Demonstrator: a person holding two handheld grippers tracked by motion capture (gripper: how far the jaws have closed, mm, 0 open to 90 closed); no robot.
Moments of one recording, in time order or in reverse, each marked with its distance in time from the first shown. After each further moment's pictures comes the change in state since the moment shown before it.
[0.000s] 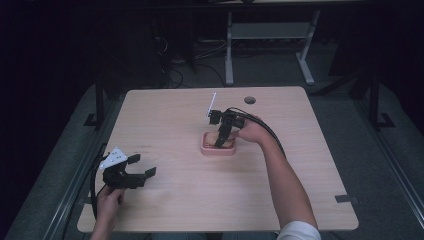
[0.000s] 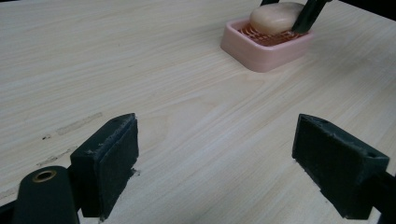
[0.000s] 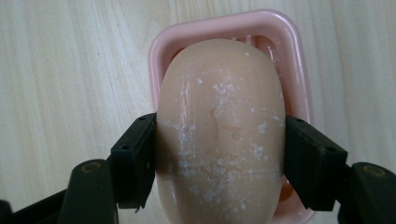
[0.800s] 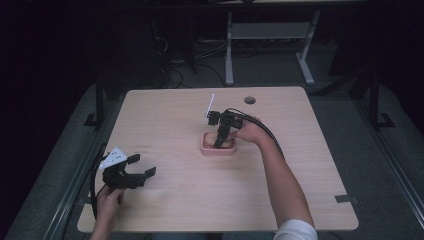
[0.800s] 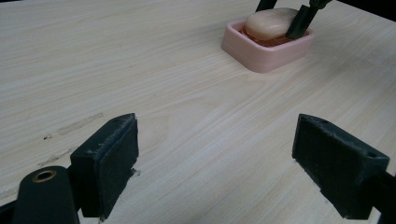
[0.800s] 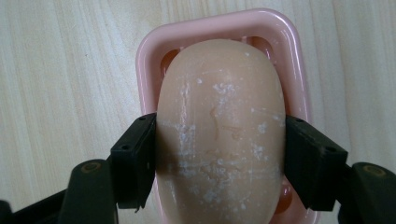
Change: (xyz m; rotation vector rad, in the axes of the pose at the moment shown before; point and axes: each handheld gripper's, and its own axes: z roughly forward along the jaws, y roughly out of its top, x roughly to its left) left arm 0.000 0.000 0.000 -0.002 0.001 -0.004; right arm -0.004 0.003 0.009 0.011 -0.006 -0.002
